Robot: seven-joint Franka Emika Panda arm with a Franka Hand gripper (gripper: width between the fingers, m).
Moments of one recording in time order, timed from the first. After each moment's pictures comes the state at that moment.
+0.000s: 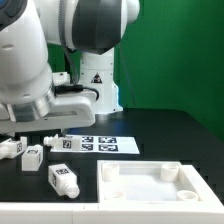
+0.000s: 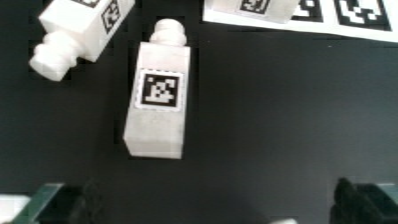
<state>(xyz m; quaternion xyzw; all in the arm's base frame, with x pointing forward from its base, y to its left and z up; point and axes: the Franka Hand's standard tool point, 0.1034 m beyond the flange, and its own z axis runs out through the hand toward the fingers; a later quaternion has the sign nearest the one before) 0.517 -0.133 0.076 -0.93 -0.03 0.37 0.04</state>
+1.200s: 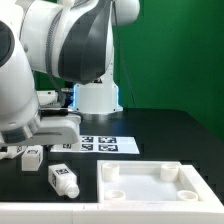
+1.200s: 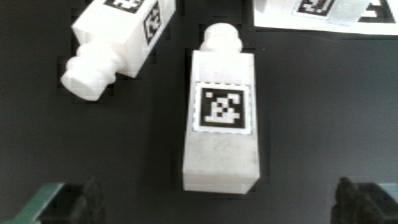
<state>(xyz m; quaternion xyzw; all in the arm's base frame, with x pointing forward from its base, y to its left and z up) 0.490 -0.156 0.037 -0.91 -0.01 0.41 0.01</state>
